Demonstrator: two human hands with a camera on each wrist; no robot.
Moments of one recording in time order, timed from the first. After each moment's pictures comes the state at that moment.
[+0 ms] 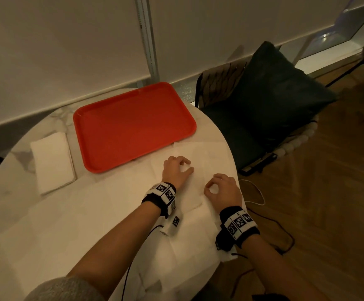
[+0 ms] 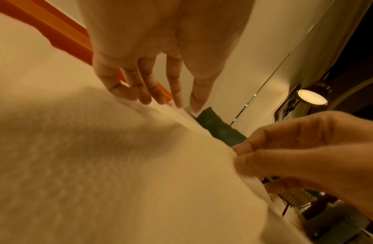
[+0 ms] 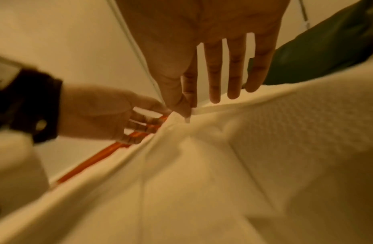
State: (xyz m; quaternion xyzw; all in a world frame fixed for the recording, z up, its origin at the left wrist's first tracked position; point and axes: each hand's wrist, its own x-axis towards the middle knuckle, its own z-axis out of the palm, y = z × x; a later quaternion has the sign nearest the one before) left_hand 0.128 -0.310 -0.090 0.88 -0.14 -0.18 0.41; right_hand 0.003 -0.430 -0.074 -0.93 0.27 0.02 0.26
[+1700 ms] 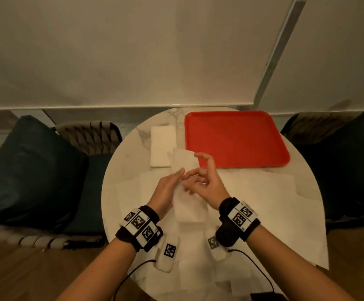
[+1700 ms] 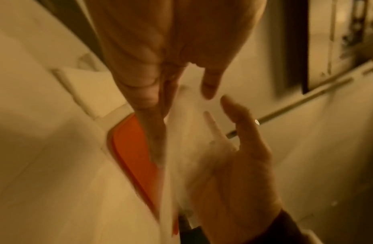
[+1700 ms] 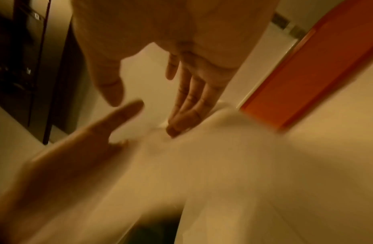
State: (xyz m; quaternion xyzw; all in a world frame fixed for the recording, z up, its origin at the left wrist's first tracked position) left_hand 0.069 -0.020 0.030 0.62 0.10 -0.19 0.76; right_hand 0.077 -0.171 0.031 -0.72 -0.08 0.09 0.68
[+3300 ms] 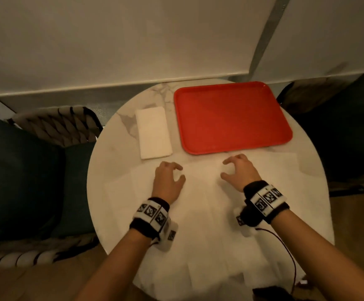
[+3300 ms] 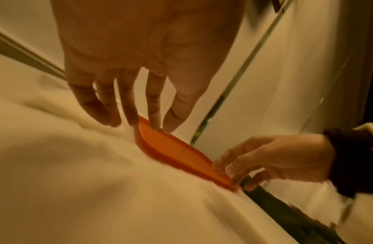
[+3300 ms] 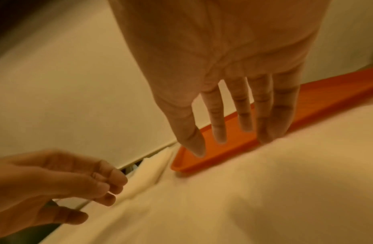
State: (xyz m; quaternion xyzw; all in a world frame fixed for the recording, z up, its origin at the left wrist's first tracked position) left_hand 0.128 -0.009 -0.055 0.91 -0.01 -0.11 0.40; right_hand 0.129 -0.233 -0.026 -0.95 0.12 0.18 0.22
